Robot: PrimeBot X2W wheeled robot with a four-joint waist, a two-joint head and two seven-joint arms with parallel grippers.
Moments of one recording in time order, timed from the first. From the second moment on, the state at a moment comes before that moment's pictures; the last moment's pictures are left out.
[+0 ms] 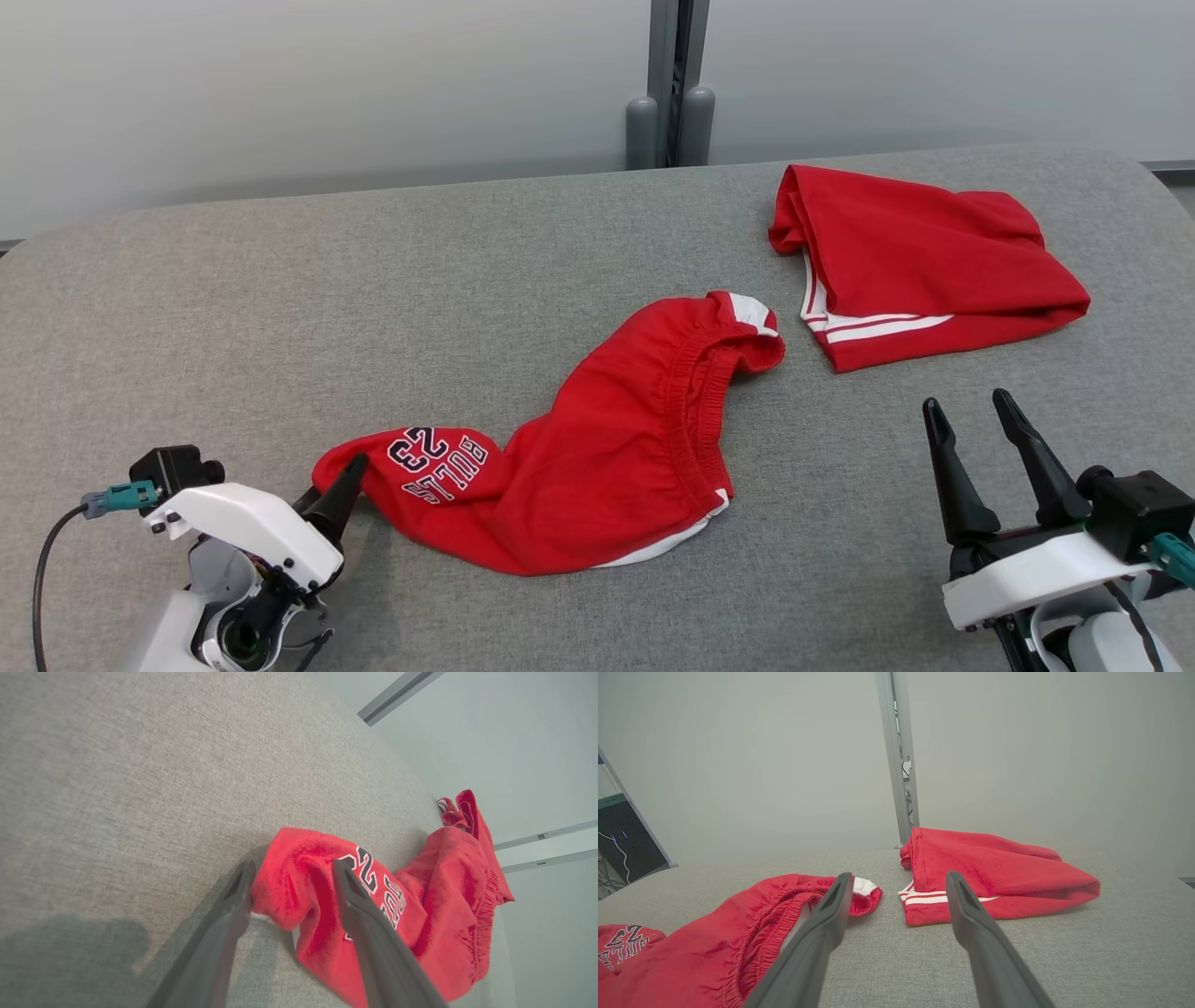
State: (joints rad) left arm -0.33 0.24 -0.27 0.63 -1.12 -0.05 0.23; right arm -0.14 -0.17 0.14 0.26 0.34 0.13 -0.26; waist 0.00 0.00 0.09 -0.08
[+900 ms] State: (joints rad) left arm -0.07 0.37 -0.29 0.19 -0.81 0.05 -0.18; right arm -0.11 -0.16 0.14 0.25 0.33 0.13 -0.26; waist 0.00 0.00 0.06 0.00
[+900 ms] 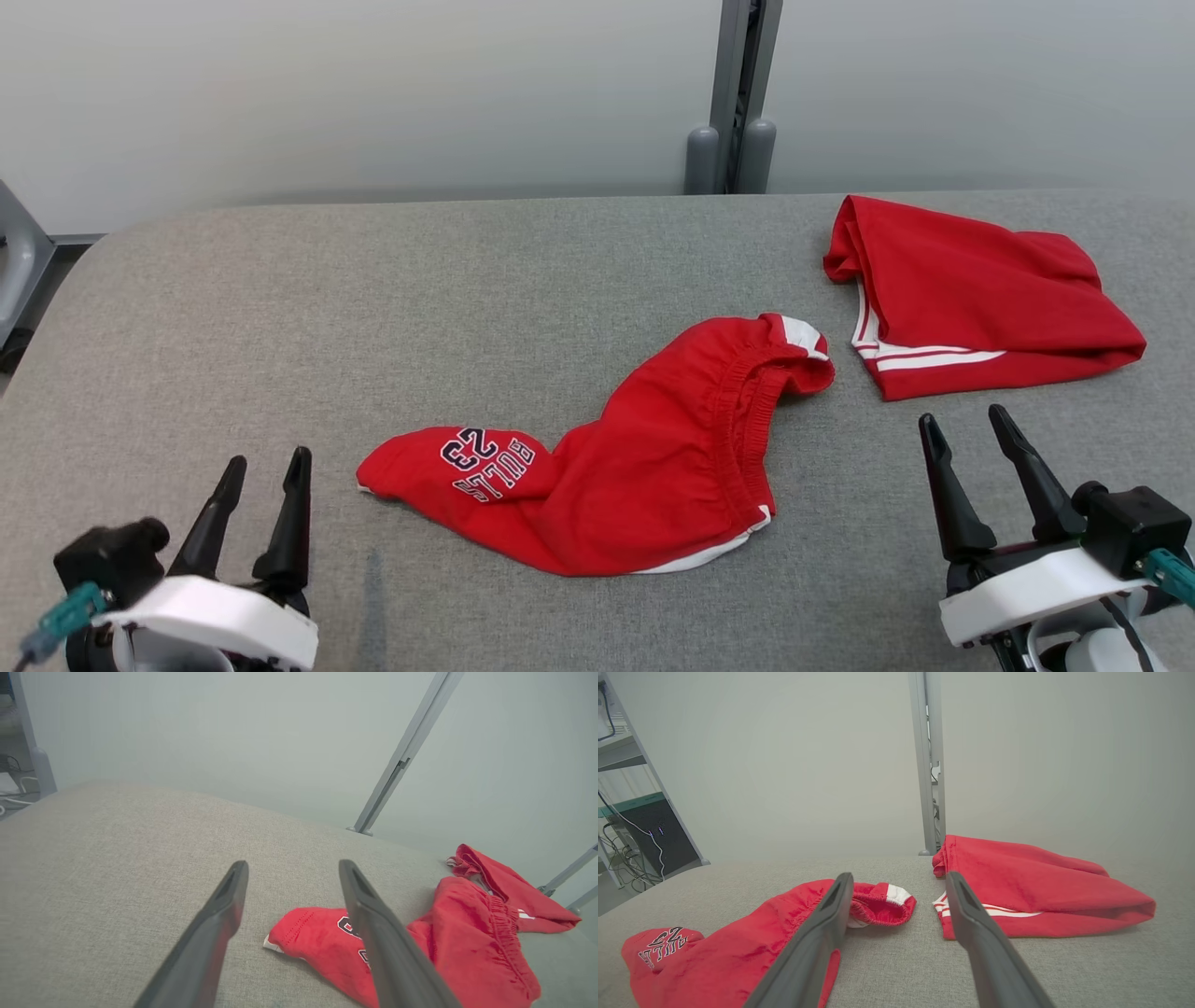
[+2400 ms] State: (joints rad) left arm 0.07 0.11 -0.08 0.13 -0.38 -0.08 -0.26; right arm -0.20 -0.23 0.49 0.42 0.50 0.13 -0.16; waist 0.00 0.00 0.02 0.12
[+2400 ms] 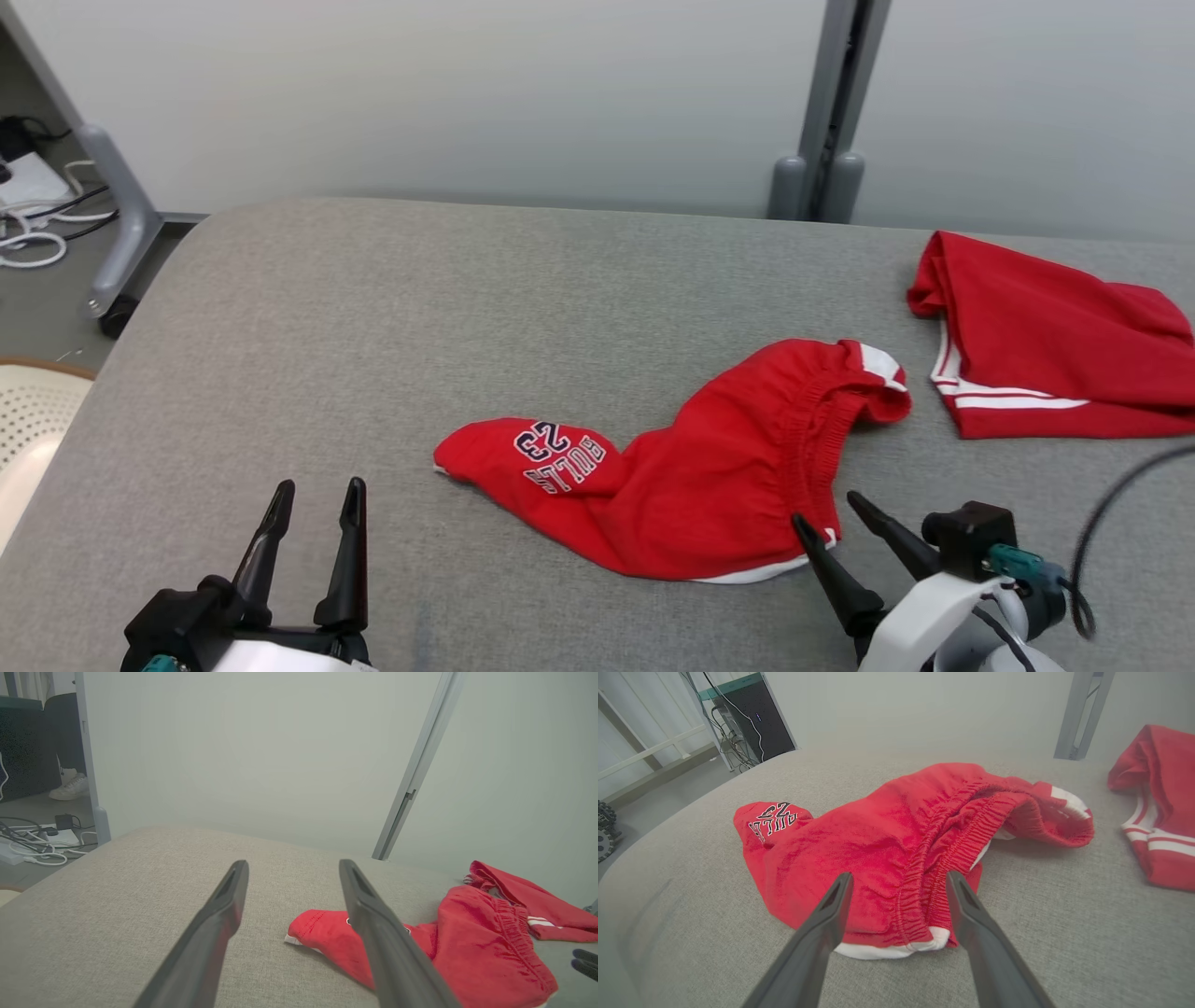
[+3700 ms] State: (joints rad) left arm 0.05 0.08 -0.08 0.18 -0.36 -0.11 -0.26; right arm -0.48 -0.32 0.57 0.52 0.78 0.13 -0.14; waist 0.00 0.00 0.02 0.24
